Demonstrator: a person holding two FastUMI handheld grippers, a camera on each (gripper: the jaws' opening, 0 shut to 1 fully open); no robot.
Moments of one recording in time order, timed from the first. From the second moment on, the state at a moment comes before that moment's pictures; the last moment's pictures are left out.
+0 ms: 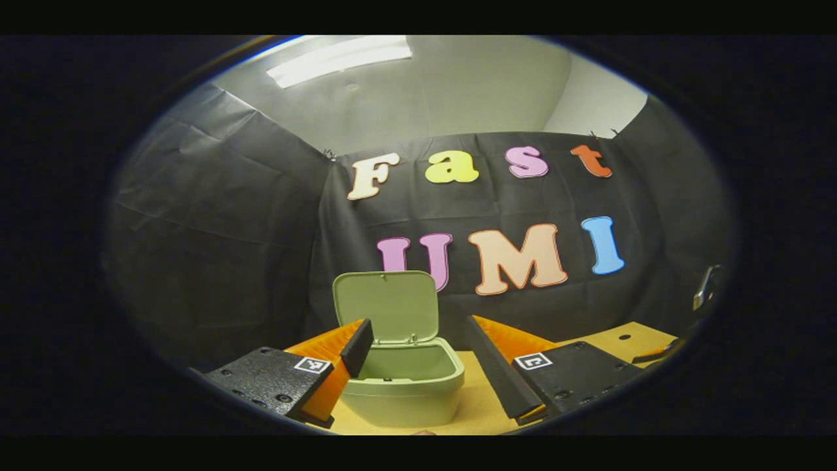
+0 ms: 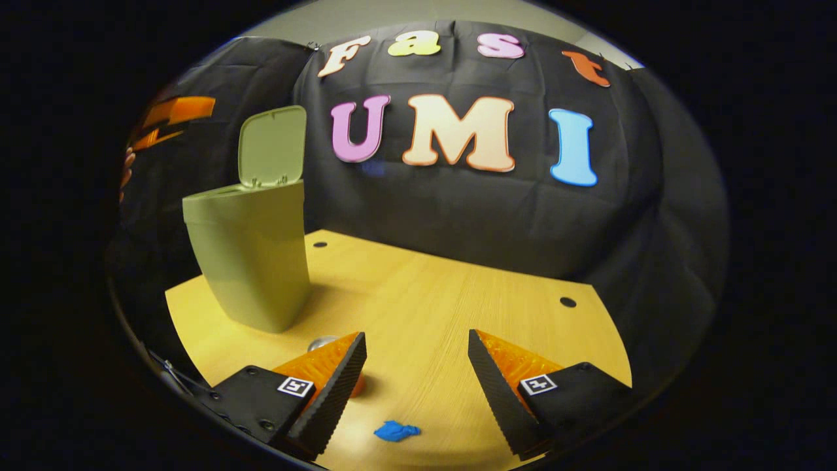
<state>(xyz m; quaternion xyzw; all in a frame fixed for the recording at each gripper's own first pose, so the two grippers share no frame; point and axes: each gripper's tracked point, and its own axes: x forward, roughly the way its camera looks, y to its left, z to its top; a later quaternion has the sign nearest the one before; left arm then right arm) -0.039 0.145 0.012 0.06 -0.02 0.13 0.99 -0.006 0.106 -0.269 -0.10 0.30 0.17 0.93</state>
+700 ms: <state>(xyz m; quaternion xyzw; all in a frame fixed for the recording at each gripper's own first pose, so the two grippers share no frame) -0.060 0.163 0.026 0.07 -0.03 0.16 0.98 -0.073 0.084 -0.398 -0.15 0.49 0.20 0.84</state>
